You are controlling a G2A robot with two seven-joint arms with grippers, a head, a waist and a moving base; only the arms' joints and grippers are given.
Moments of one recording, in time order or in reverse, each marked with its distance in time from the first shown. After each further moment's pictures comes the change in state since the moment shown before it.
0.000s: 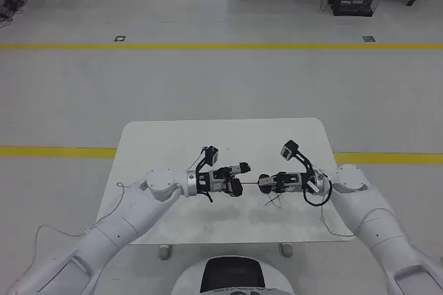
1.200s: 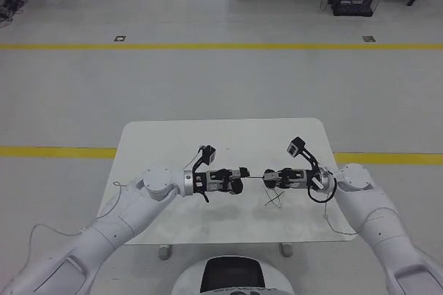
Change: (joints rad) left arm -0.006 0.027 0.006 -0.008 0.027 -0.035 -0.005; right arm 0.001 -0.004 0.050 0.031 -0.010 0.000 0.000
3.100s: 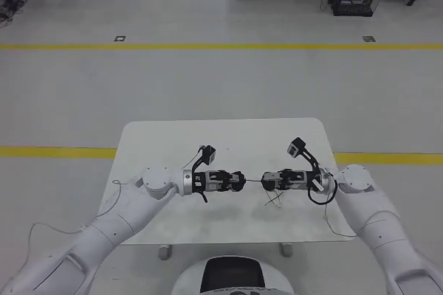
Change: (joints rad) left arm -0.018 0.001 0.010 0.019 0.006 0.000 -0.031; right arm -0.033 -0.004 0.045 -0.046 -0.055 0.005 0.000
